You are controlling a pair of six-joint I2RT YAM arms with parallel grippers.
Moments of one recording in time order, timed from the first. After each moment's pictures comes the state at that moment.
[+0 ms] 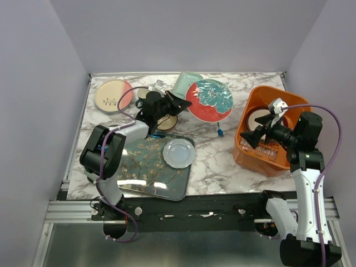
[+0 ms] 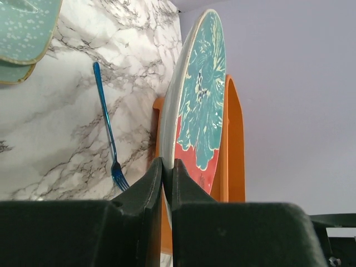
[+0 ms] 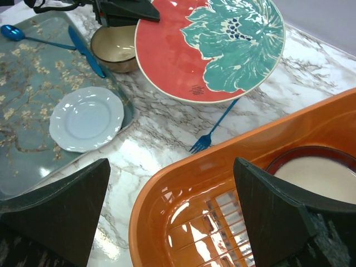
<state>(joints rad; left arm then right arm) -0.46 1.81 1.05 0.60 0.33 -1.21 -0.17 0.77 0.87 -0.48 -0.86 -0.29</state>
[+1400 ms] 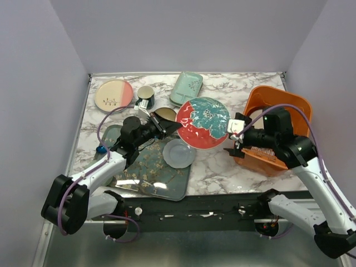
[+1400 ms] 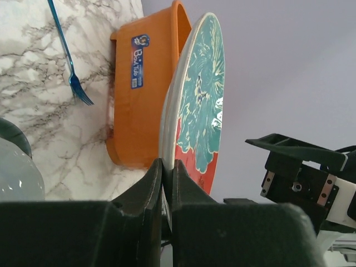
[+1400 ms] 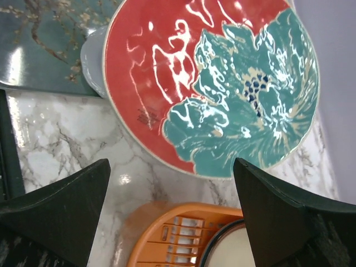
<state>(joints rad) -0.47 1.18 0.58 0.53 0.42 -1.26 0.39 0.89 1.10 -0.82 -0.62 -0.85</state>
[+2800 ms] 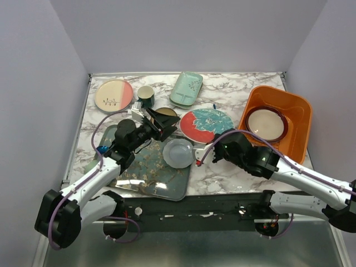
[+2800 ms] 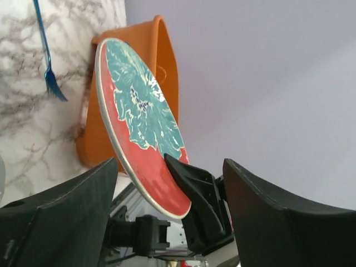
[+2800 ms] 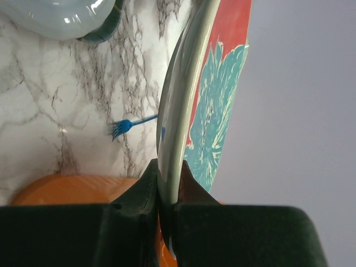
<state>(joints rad) -0.50 1.05 0.56 0.42 0.34 -1.43 1.02 1.01 0.89 -0.50 0.33 -1.15</state>
